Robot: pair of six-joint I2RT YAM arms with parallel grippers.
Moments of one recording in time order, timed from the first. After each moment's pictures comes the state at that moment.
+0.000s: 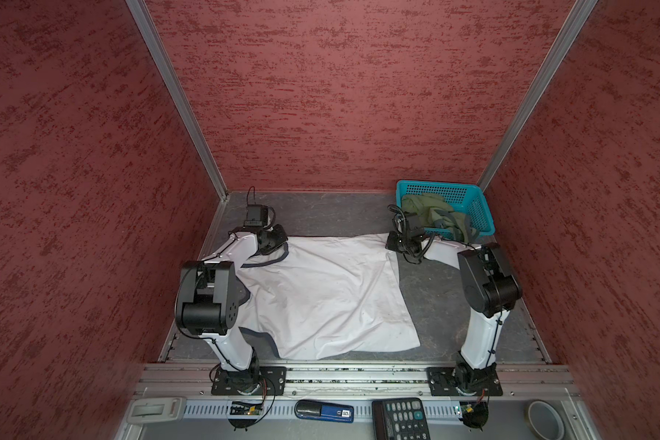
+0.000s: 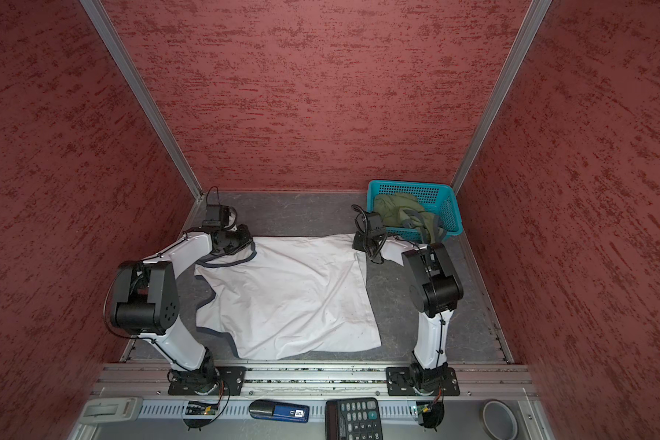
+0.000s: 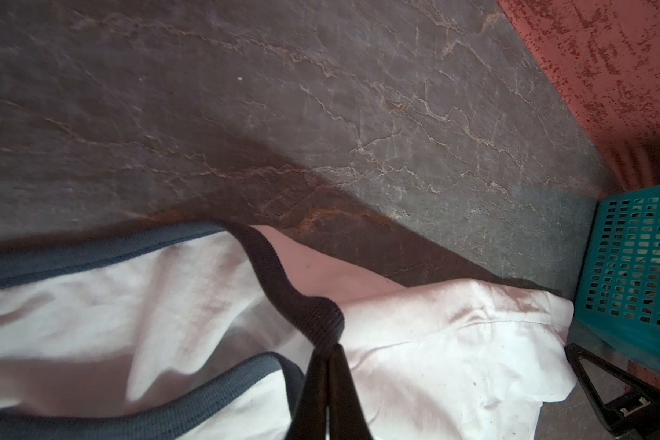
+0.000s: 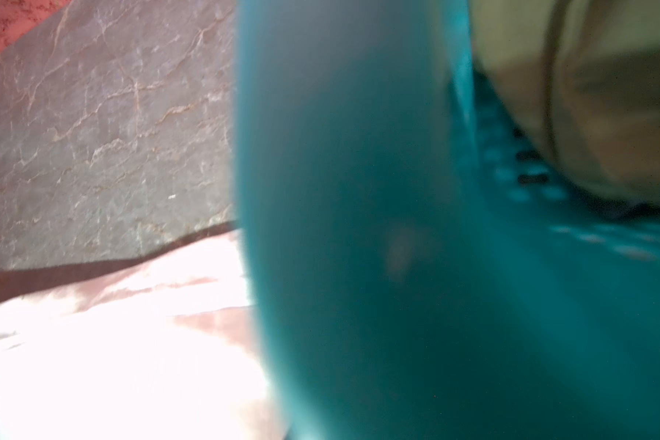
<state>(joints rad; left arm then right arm) -0.01 1.72 1.14 -0.40 0.25 -0.56 0.30 1.92 1.16 -0.12 -0.08 0.53</state>
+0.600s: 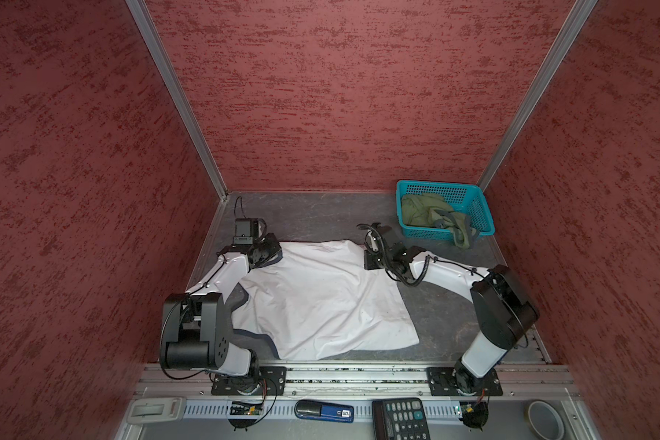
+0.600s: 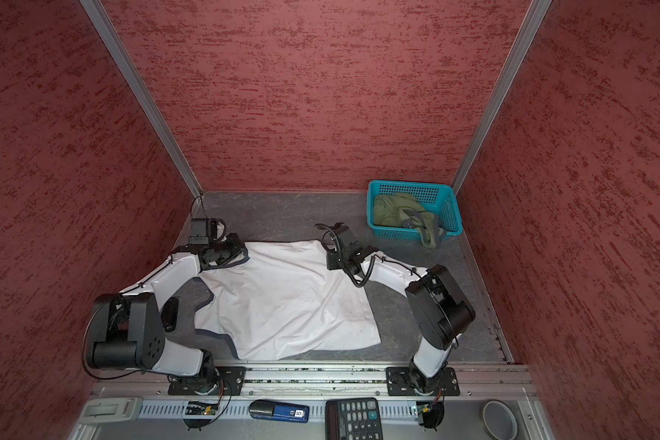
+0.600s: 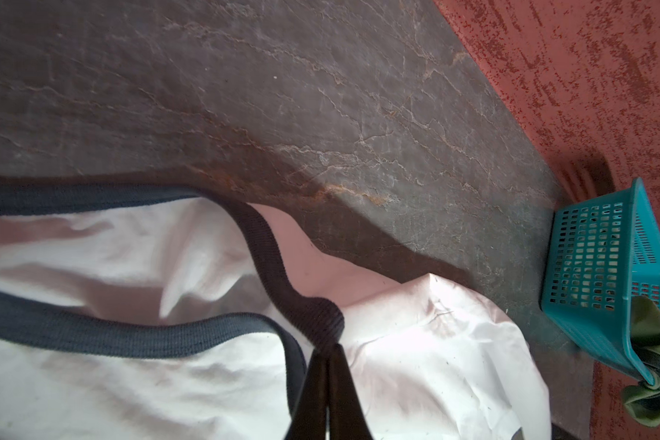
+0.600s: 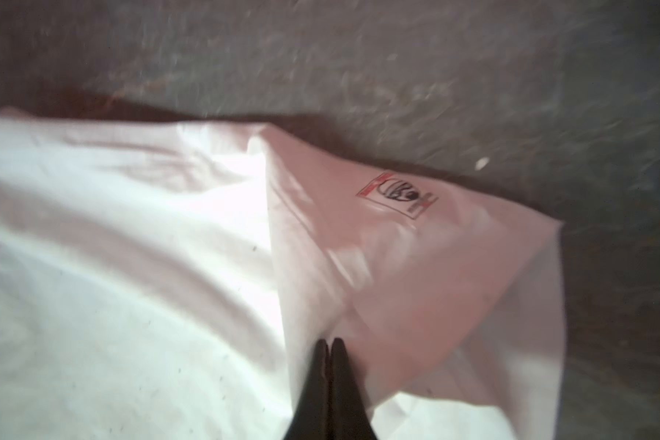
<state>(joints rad) 0.03 1.47 0.90 -0.29 0.26 -0.61 0.64 1.71 1.06 -0.25 0.01 0.46</state>
